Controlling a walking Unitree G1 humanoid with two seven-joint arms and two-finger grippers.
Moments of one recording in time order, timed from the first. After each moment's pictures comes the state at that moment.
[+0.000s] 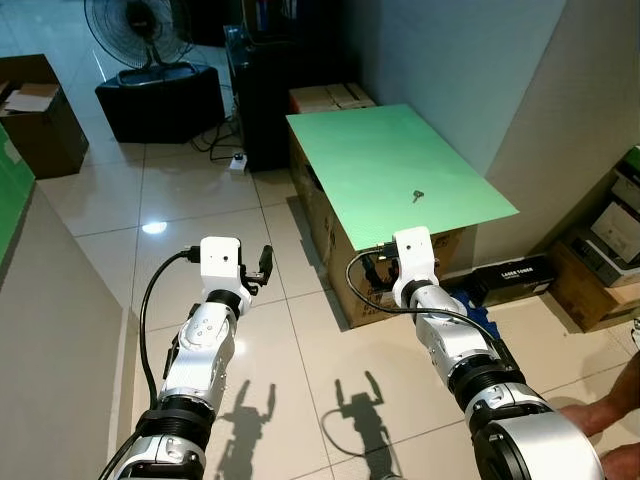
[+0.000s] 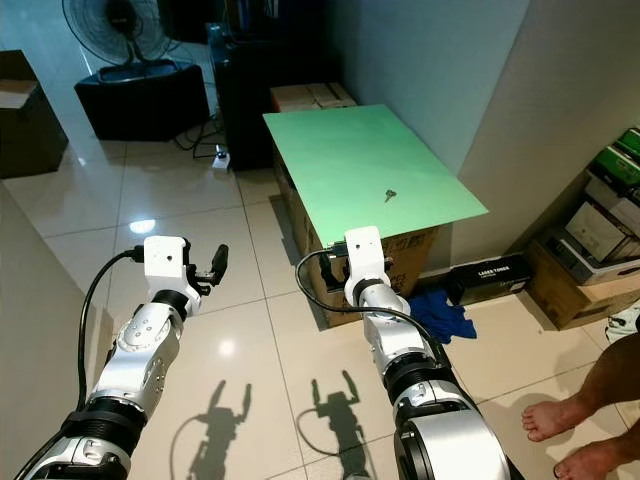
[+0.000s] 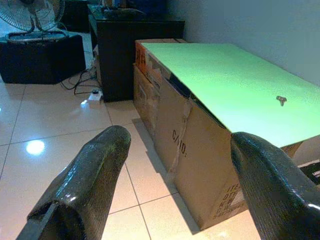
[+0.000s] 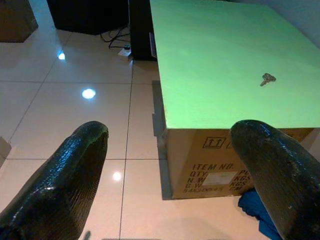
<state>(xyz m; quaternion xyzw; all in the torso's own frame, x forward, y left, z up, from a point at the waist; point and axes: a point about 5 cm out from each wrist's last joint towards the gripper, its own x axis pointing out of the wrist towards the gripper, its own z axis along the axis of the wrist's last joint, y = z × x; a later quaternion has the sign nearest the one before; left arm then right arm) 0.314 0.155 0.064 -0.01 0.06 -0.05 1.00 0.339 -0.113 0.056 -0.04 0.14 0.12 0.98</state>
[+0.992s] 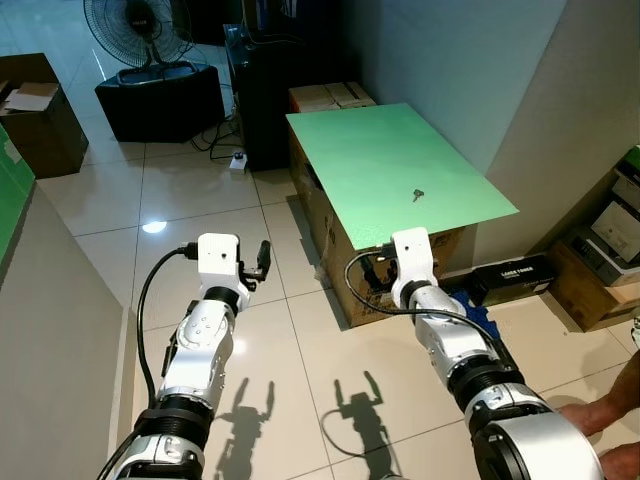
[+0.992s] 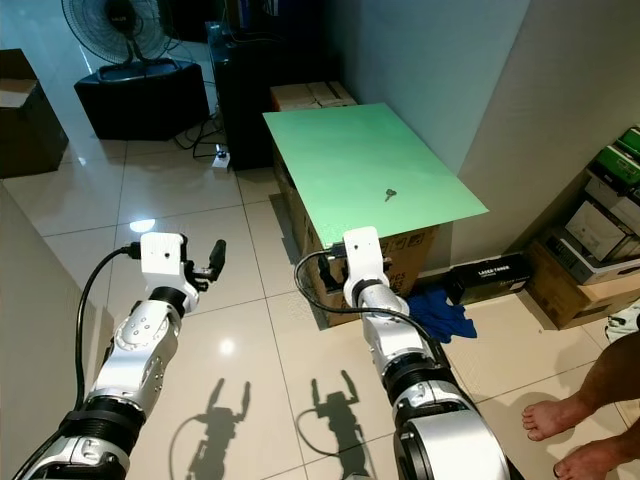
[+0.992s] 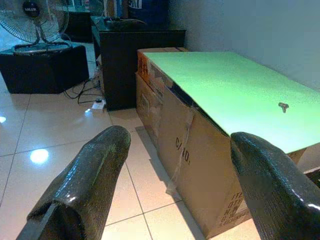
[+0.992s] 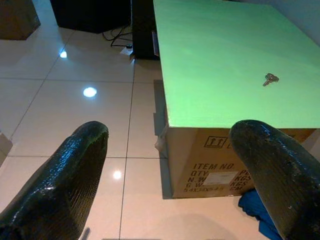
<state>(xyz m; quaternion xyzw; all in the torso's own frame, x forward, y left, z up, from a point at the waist) 0.316 0.156 0.069 0.00 0.04 -0.05 1.00 0.338 -0.112 0.054 -0.04 0.15 0.12 0.98</state>
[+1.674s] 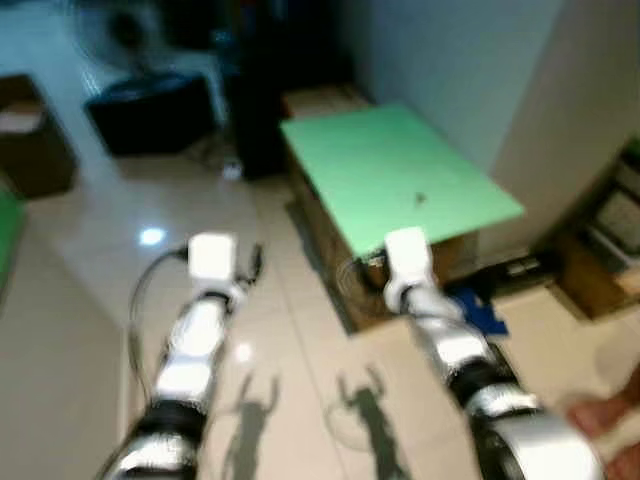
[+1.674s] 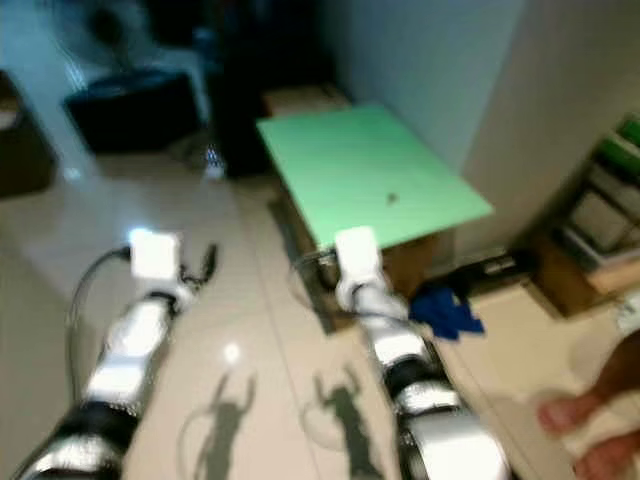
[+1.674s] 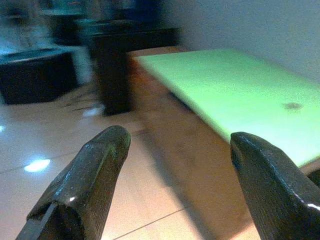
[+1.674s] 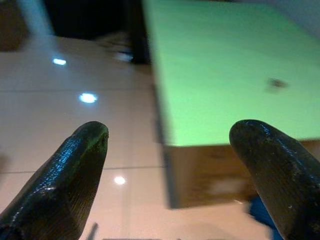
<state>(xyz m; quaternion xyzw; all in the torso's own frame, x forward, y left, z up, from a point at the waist) 0.315 0.145 0.069 0.00 0.04 -0.06 1.00 0.335 -0.120 0.050 -0.05 0.15 0.11 0.98</state>
